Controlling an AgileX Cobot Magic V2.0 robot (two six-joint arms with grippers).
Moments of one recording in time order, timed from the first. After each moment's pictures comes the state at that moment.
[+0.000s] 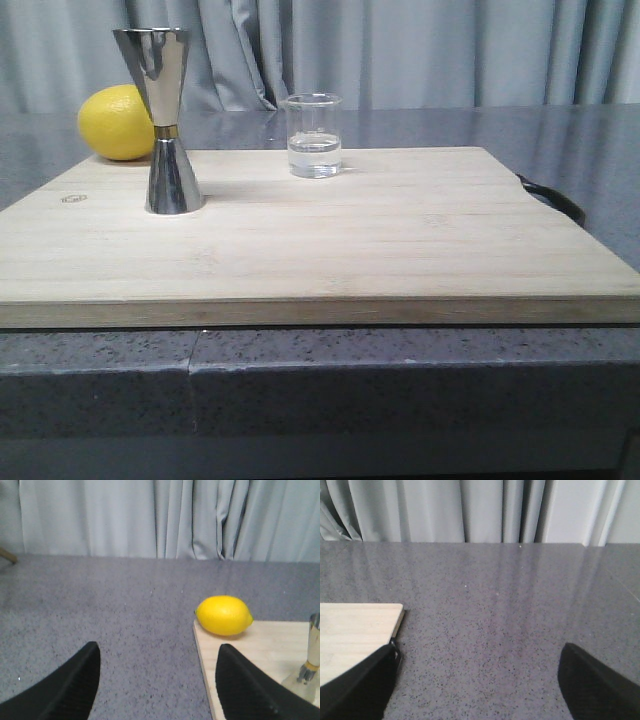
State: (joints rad) left arm -0.05 0.44 -0.60 -0.08 0.46 0.01; right arm -0.04 0.37 -0.54 -0.05 0.45 0.01
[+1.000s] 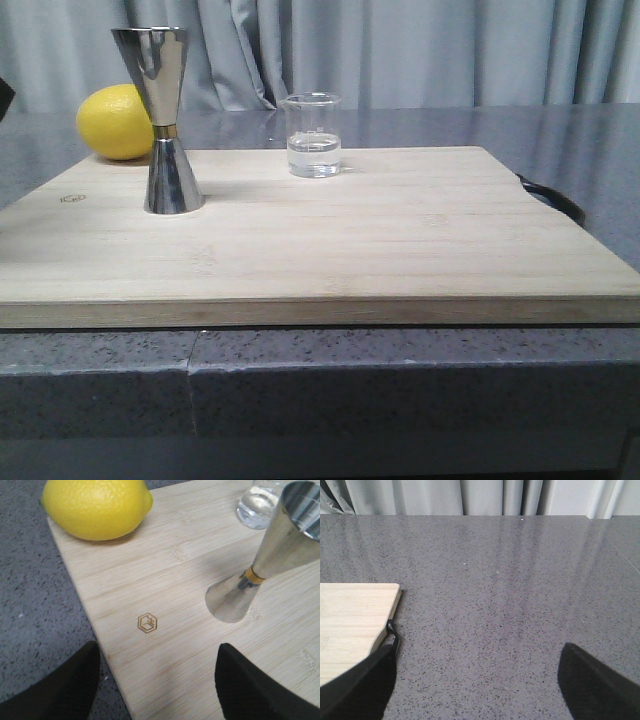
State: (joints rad) left arm 0.04 1.22 -0.84 -0.93 0.78 1.07; right arm -0.04 0.45 -0.58 -0.05 0.50 0.00
